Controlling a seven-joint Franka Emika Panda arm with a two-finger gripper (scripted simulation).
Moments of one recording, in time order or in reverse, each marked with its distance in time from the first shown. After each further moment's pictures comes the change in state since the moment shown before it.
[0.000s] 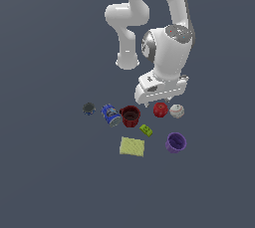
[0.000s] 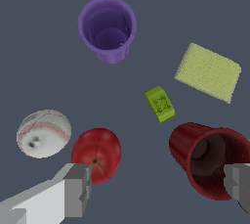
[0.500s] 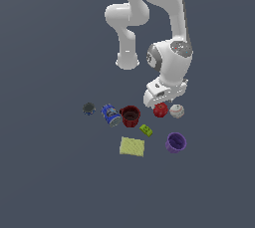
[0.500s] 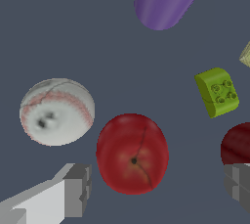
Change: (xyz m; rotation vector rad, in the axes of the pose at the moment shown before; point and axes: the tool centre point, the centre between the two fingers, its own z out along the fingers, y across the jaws) arm -0.029 -0.051 0.061 0.012 -0.011 -0.115
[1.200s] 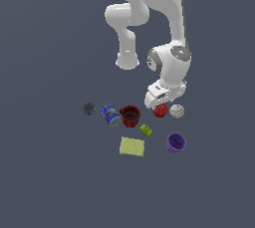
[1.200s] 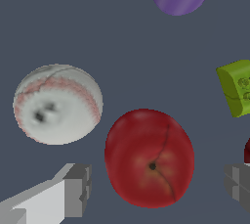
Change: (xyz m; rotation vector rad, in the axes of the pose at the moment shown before) arm -0.007 -0.012 0.022 0.005 -0.001 -0.026
